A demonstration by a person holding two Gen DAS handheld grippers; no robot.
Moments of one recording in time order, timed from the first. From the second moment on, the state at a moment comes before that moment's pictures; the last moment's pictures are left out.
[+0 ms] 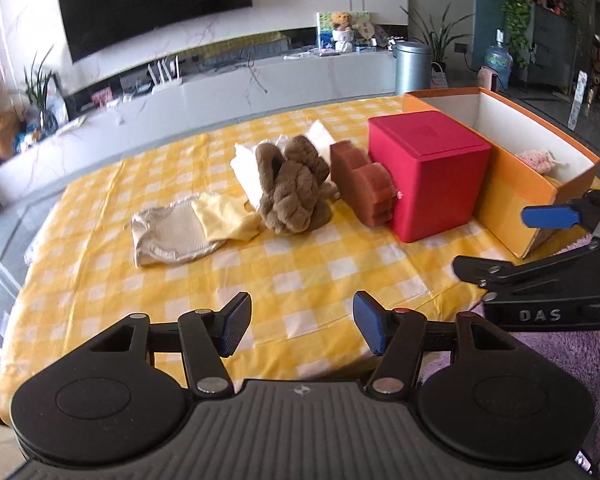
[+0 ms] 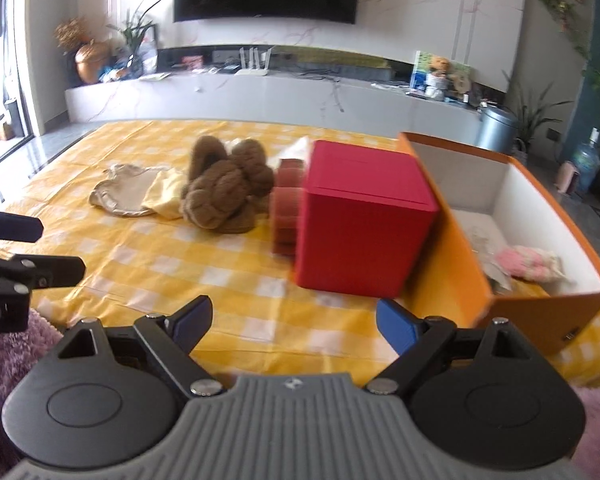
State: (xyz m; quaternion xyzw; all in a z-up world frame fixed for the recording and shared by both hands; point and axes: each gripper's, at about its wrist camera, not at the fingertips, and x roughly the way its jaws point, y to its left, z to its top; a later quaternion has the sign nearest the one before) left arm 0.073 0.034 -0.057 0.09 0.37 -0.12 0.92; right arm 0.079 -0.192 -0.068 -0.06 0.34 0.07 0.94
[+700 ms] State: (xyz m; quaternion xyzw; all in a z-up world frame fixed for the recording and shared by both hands) left arm 0.165 0.060 -0.052 0.09 0.34 -0.17 0.92; right arm 0.188 -0.127 -0.085 -0.15 0.33 0.11 0.93
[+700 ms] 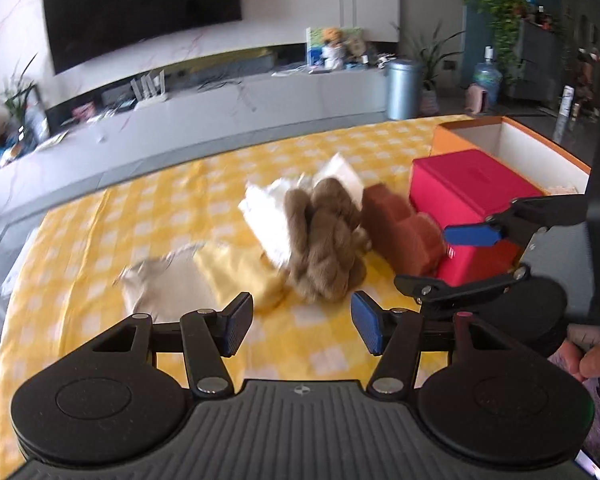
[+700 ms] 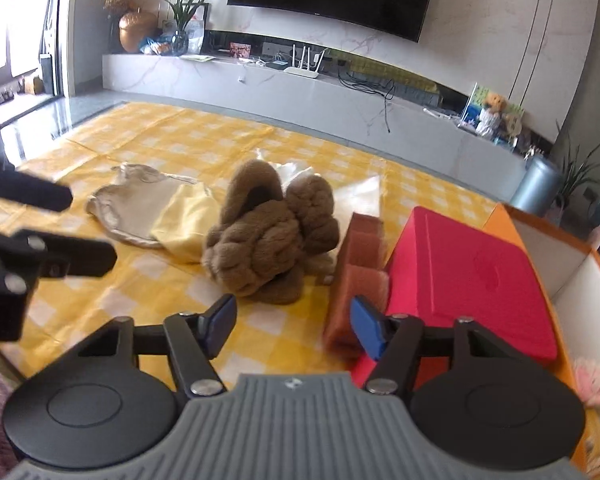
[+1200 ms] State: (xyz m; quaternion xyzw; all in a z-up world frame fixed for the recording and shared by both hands) left arm 0.216 0.046 -0.097 0.08 0.37 -0.19 0.91; right arm 0.201 -0.104 -0.133 -0.36 0.26 0.02 0.90
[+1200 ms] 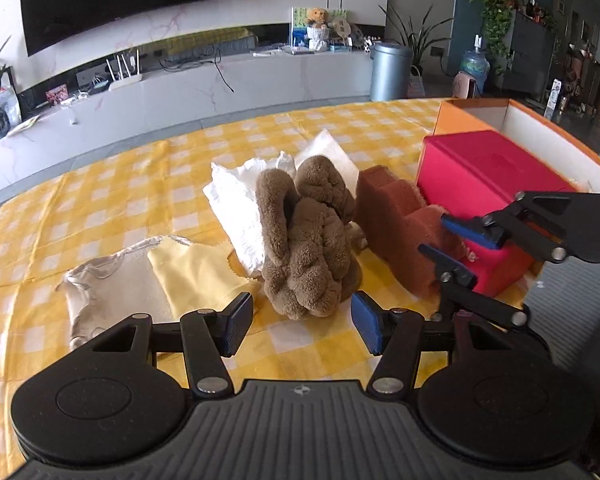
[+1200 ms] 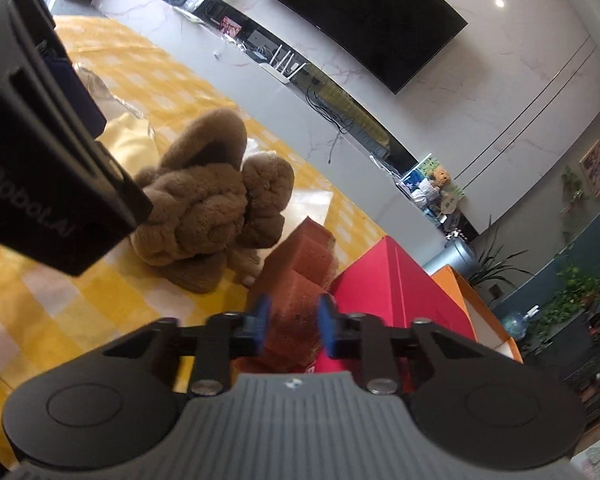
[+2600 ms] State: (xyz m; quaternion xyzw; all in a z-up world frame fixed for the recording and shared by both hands) left arm 0.131 0.058 -0.077 -0.01 0.44 -0.07 0.89; right arm 0.118 -0.137 -0.090 -0.21 0.28 0.12 0.93
